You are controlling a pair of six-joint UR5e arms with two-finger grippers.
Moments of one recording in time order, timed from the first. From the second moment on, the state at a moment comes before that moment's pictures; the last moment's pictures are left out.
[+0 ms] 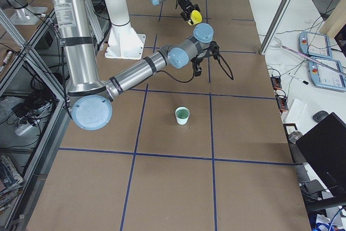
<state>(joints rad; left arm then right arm) -0.42 -2.03 -1.74 -2.55 -1.35 -0.46 1.06 -1.36 1.96 -1.44 2.52 0.62</state>
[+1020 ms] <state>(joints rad) -0.27 -2.17 -1.49 -2.92 -1.03 -0.46 0.83 -1.06 1.92 -1.44 2.48 1.10</state>
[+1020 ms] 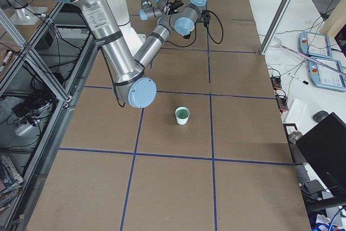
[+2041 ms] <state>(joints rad) -0.23 -2.18 -1.49 -2.90 -1.03 -0.36 0.78 -0.95 1.76 -1.44 2.48 1.12</state>
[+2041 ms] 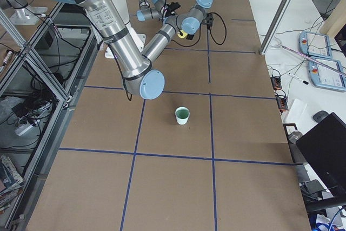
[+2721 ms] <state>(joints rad) -0.22 -2.20 -1.49 -2.90 -1.03 -0.30 0.73 -0.96 1.75 -1.44 2.45 1.11</state>
